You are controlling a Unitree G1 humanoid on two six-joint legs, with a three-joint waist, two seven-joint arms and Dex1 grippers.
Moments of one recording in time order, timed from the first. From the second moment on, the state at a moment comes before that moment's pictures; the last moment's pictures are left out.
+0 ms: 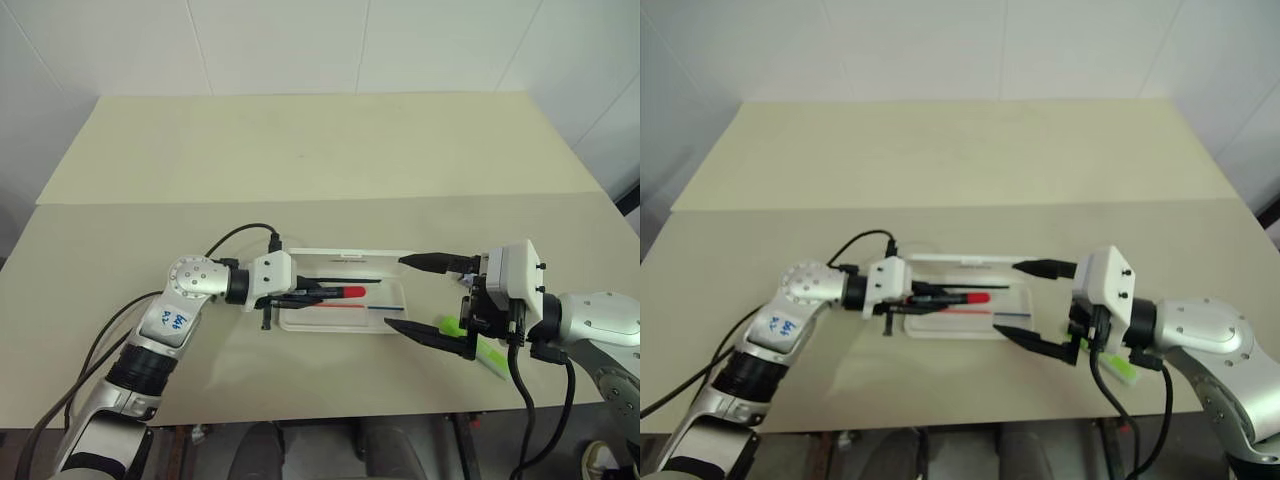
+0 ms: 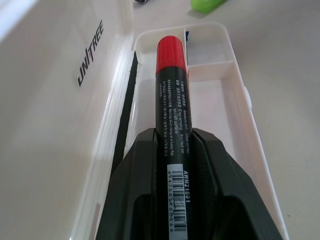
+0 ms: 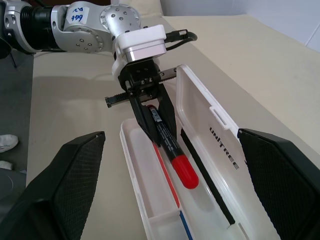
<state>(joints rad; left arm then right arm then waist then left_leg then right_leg) -0.50 0.55 -0.24 0.02 -0.11 0.10 -1.07 -0.10 -0.83 -0.18 -0.68 0.71 0.51 0.88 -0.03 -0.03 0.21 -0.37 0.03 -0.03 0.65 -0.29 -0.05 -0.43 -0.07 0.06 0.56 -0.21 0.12</state>
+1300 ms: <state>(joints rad) -0.18 0.76 0.04 -0.35 -0.44 0.33 -1.17 0.16 -0.83 -0.33 -0.51 0.66 0.45 0.94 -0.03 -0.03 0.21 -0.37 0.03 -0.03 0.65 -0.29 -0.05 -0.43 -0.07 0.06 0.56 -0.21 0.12</state>
